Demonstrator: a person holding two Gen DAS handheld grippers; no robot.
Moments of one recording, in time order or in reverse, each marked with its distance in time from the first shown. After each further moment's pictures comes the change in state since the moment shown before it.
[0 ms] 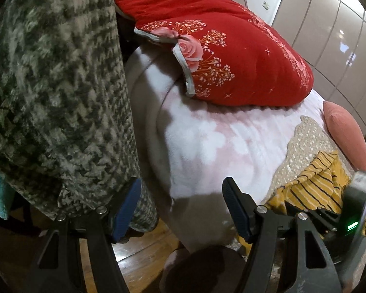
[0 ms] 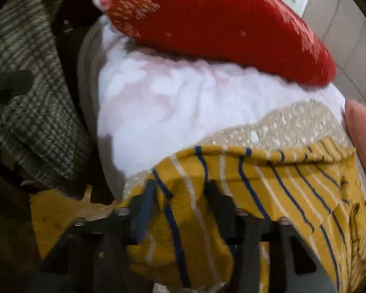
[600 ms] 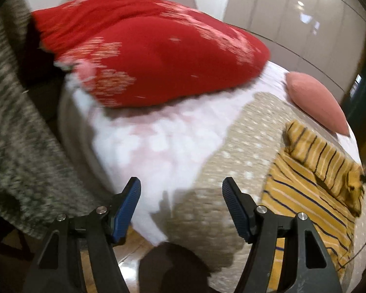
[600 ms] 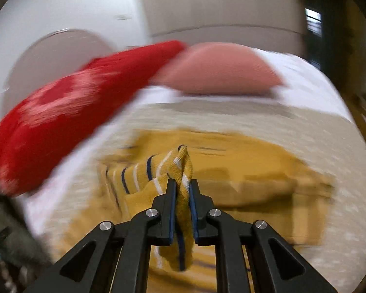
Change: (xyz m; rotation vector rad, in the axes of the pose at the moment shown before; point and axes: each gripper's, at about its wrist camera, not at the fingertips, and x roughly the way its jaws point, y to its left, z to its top) left arm -0.010 -0.131 -0.013 0.239 0.016 -0.127; right arm -0.169 -0.387 -0.190 0.848 -0.130 -0.354
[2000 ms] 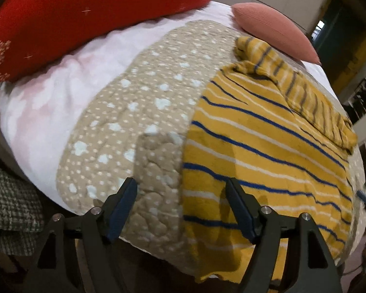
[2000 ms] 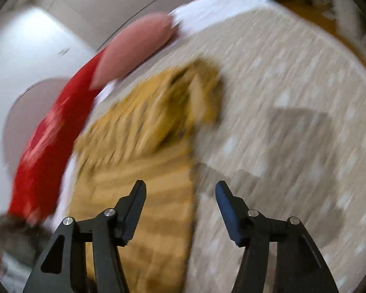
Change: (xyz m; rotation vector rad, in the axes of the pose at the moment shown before) left arm 0.085 -0.092 -0.061 0.231 0.269 -0.208; right arm -0.072 -0.108 -0.165 0.389 0.143 0.305
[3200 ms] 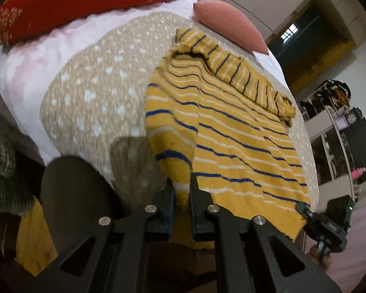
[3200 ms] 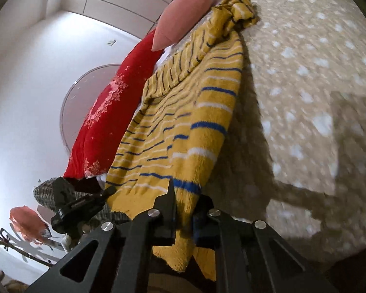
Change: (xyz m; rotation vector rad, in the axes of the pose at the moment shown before) left arm -0.085 -0.030 -0.094 -0.038 0.067 -0.263; right arm -0.032 0.002 -0.151 0.086 0.021 0.337
